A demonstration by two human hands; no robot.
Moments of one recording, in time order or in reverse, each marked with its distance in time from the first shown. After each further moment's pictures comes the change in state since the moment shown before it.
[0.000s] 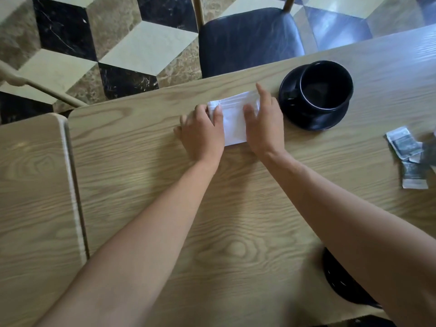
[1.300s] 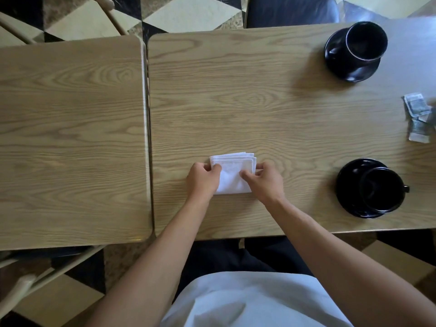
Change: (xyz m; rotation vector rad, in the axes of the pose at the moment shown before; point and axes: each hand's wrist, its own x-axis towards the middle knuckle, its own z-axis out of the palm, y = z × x) left_hand -0.236 -0.172 -0.135 -0.398 -0.361 -0.626; right_hand -0.301 0.001 0.011 0.015 -0.396 0.485
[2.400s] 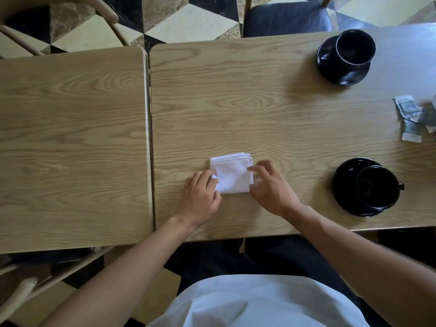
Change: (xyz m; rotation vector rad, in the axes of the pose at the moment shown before) left_hand -0.016 -0.052 -0.026 0.748 0.043 1.072; right_hand 0.002 0.036 -0.030 -0.438 -0.083 -0.684
